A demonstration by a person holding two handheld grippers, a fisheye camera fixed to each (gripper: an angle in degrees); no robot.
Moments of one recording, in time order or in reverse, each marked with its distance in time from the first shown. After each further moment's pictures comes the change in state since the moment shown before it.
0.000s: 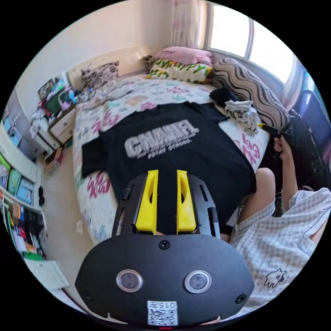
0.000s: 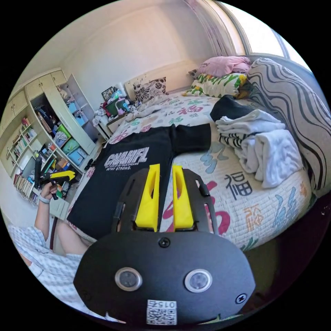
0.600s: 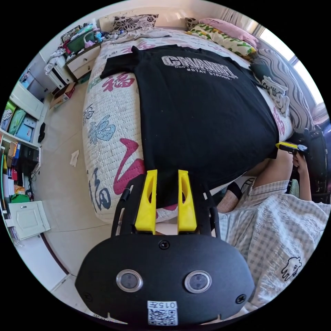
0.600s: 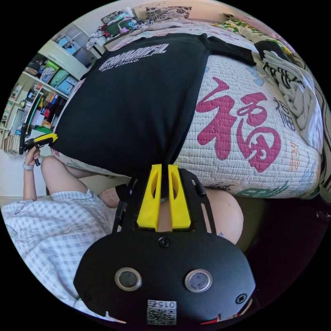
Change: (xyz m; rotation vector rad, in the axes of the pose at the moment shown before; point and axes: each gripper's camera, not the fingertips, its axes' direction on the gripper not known) left arm -0.075 0.260 -0.016 -0.363 -0.032 -0.340; right arm -0.093 0.144 0.083 -0.658 0.122 -0.175
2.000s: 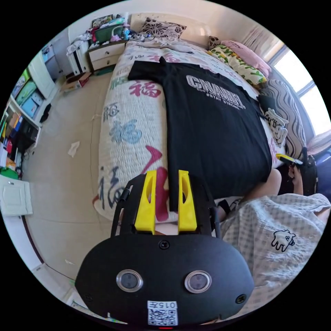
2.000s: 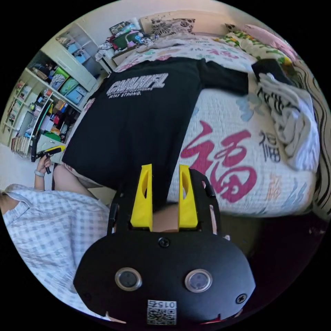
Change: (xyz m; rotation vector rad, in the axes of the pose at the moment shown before) left arm -0.092 0.020 0.001 0.076 0.130 -0.186; right arm 0.013 -0.111 -0.015 0.063 -0.106 0.037
